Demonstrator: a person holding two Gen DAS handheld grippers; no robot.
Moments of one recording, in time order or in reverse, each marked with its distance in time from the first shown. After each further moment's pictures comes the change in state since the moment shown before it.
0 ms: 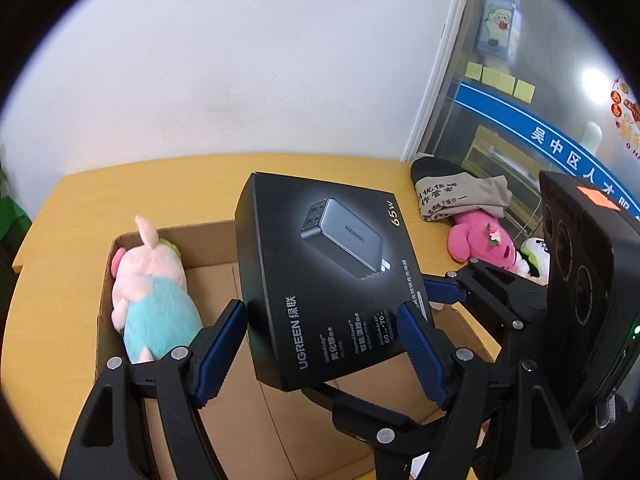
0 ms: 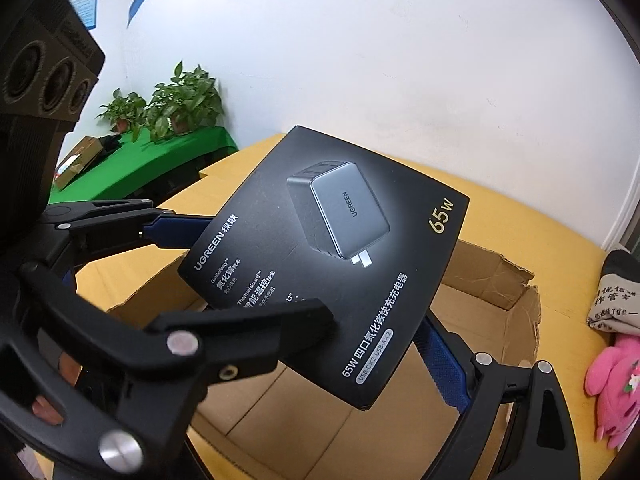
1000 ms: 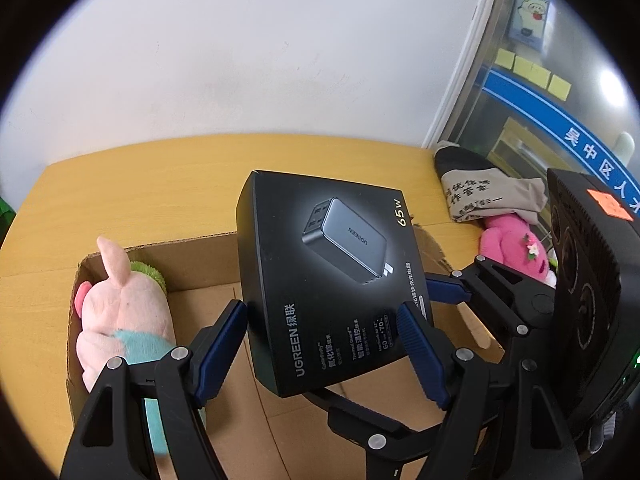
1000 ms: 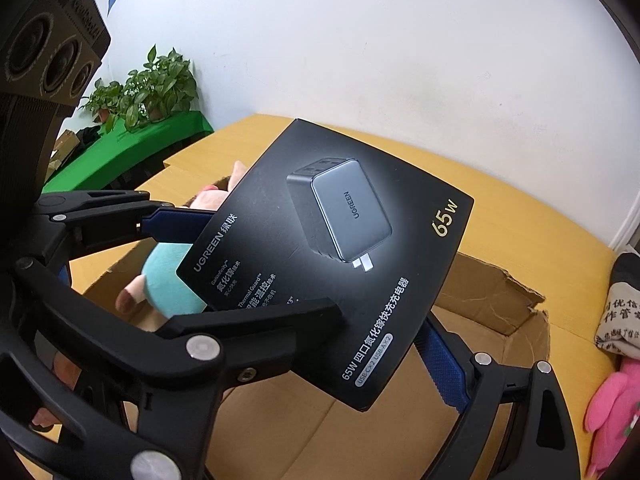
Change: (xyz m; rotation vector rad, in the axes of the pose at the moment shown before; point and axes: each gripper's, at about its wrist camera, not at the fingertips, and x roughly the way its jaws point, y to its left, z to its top) left arm 0.086 0.034 0.039 -0.038 0.099 0.018; right arm 0.085 -0.064 0.029 -0.003 0.088 -0.010
